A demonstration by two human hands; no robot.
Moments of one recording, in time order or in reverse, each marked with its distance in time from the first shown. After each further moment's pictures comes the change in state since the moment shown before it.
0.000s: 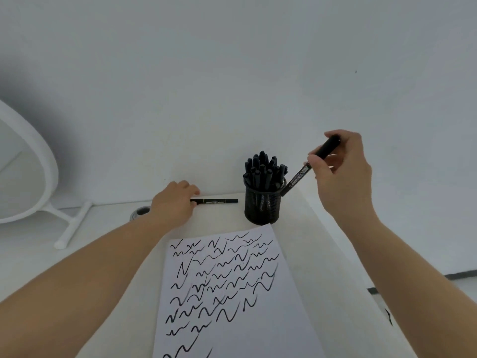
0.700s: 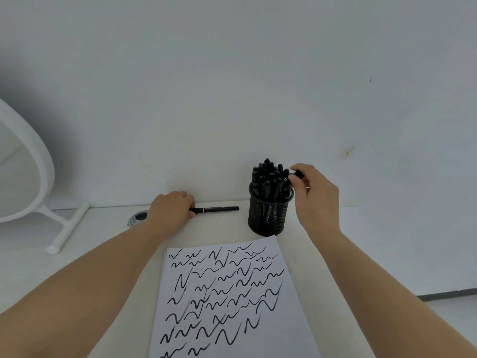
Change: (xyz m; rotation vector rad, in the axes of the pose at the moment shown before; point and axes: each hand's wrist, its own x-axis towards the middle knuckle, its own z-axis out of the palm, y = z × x) left_hand 0.015 -0.018 0.022 0.159 0.012 0.036; right_hand 0.003 0.051 0.054 -0.197 -0.075 -0.051
